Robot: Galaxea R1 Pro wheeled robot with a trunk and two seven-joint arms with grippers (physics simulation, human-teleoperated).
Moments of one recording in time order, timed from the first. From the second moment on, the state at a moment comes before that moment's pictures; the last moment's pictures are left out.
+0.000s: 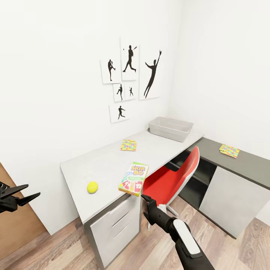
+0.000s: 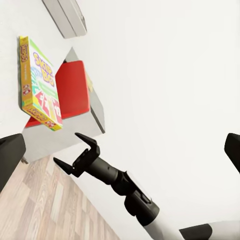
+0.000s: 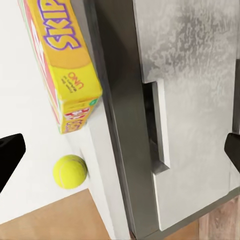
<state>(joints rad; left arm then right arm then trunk) -0.44 0.88 -0.20 -0.81 1.14 0.86 -1.45 -0.38 0.15 0.06 -0.96 -1.40 0.46 -0.10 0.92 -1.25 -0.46</state>
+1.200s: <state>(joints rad) -0.44 0.88 -0.20 -0.81 1.14 0.85 -1.46 -0.38 0.15 0.06 -0.96 -1.40 0.46 -0.01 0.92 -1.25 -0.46</state>
